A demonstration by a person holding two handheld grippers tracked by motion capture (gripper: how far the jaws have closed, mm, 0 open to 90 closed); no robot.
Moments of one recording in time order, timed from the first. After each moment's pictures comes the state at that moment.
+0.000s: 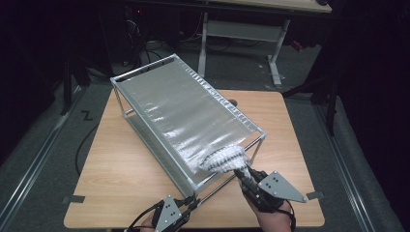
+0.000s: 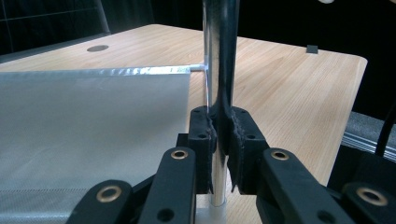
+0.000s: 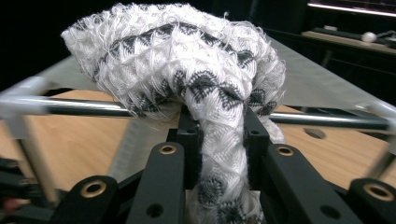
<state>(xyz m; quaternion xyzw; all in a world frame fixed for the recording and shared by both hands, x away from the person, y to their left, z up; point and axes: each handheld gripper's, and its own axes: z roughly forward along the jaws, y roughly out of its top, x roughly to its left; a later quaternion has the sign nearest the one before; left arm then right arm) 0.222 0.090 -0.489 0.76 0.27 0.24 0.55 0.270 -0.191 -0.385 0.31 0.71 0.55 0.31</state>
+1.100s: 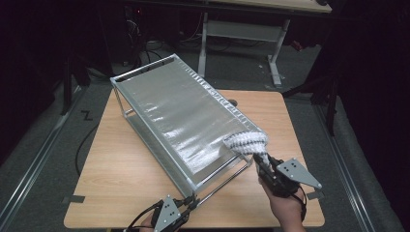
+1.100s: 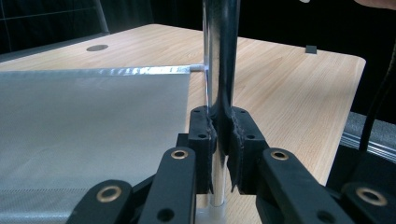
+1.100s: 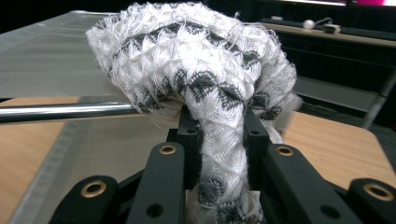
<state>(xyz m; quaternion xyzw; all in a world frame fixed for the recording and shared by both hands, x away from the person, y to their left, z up) 0.222 0.092 -0.489 0.76 0.27 0.24 0.55 0.298 -0.222 -0.389 0.36 0.68 0.54 0.34</state>
